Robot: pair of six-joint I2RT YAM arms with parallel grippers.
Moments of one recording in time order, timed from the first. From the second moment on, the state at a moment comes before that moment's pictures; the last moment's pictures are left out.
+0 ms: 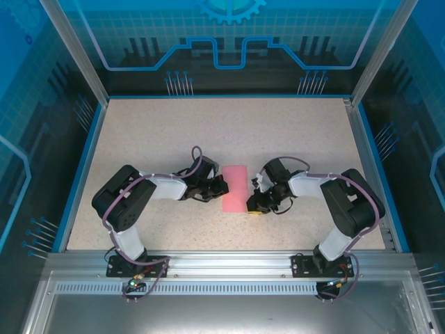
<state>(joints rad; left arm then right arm) -0.59 1.78 0.77 0.12 0.37 -0.95 0.46 1.65 0.71 -0.38 -0.69 0.47</state>
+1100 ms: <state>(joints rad) -0.59 1.79 0.82 0.02 0.38 -0.93 0.40 1.77 0.88 -0.36 -0.66 0.53</state>
